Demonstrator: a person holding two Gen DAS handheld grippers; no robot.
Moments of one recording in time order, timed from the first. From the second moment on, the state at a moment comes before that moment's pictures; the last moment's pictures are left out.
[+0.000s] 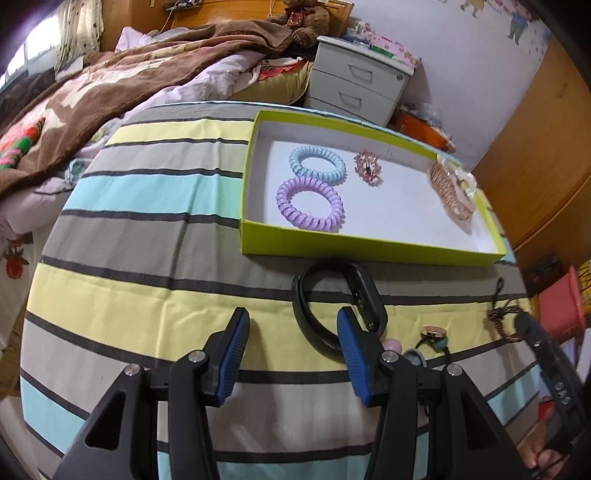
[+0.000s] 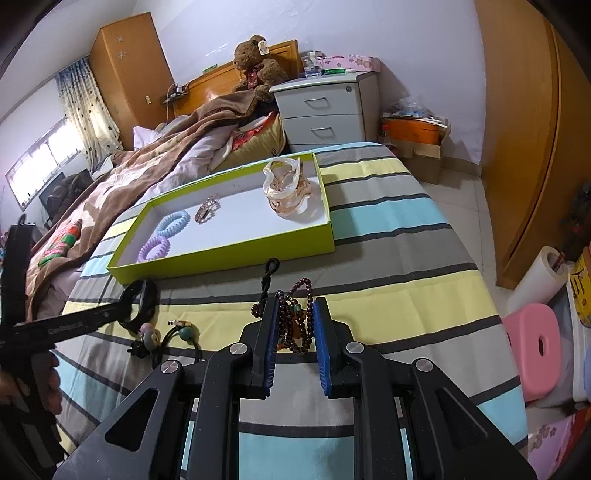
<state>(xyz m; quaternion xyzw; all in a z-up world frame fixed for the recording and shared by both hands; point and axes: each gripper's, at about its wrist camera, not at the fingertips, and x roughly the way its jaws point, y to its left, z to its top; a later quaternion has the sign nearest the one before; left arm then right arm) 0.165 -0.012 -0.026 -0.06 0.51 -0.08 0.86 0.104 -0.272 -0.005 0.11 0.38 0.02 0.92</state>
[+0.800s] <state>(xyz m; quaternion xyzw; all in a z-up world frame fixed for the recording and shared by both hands) 0.155 -0.028 -0.013 -0.02 0.48 -0.08 0.87 0.099 -0.269 0.004 0.11 0.37 0.02 0.92</state>
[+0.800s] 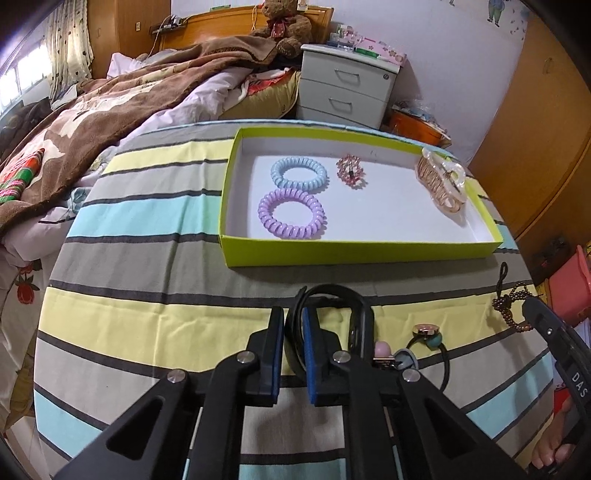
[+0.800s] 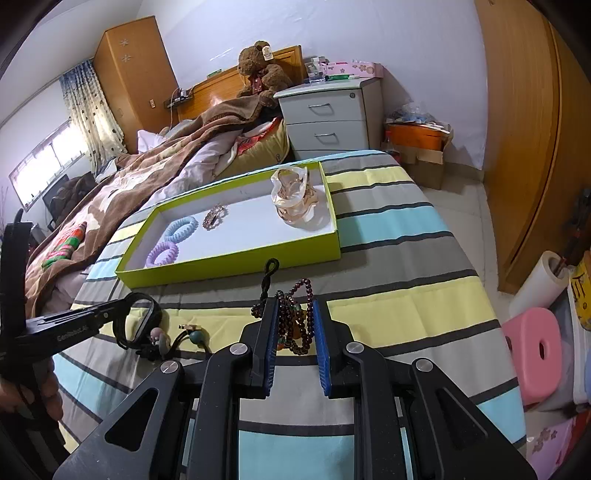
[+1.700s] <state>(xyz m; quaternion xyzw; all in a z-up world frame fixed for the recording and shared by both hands) 0.145 -0.016 0.035 -0.04 0.43 -0.11 0.90 0.108 -0.254 0.031 0.10 0.35 0.03 0.93</state>
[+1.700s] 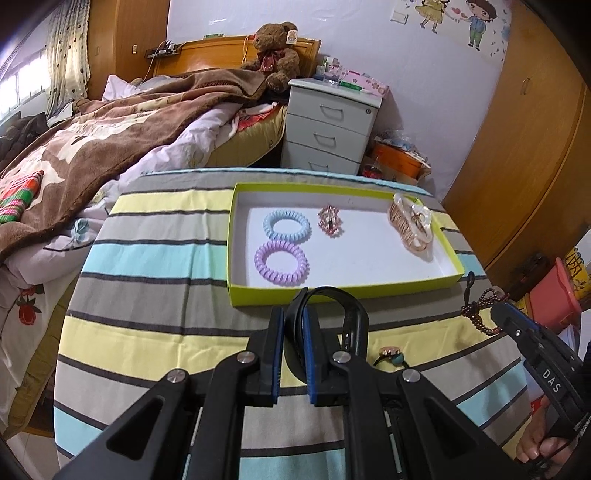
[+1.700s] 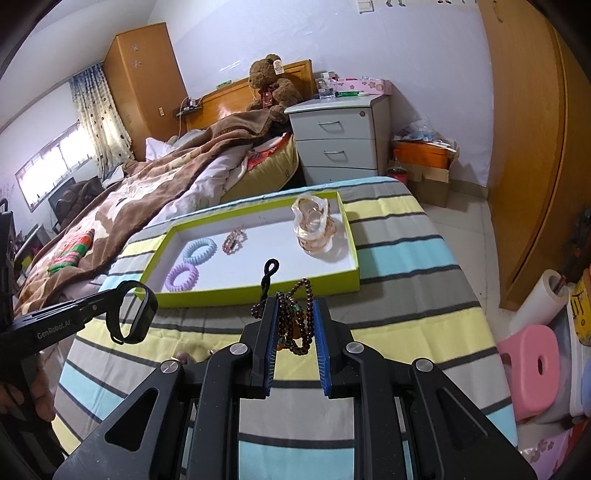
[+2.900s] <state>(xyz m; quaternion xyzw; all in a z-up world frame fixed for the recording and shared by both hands) 0.223 -0.049 0.021 -0.06 0.44 -0.14 0.88 0.262 -0.224 0.022 0.06 0.40 0.07 0.91</state>
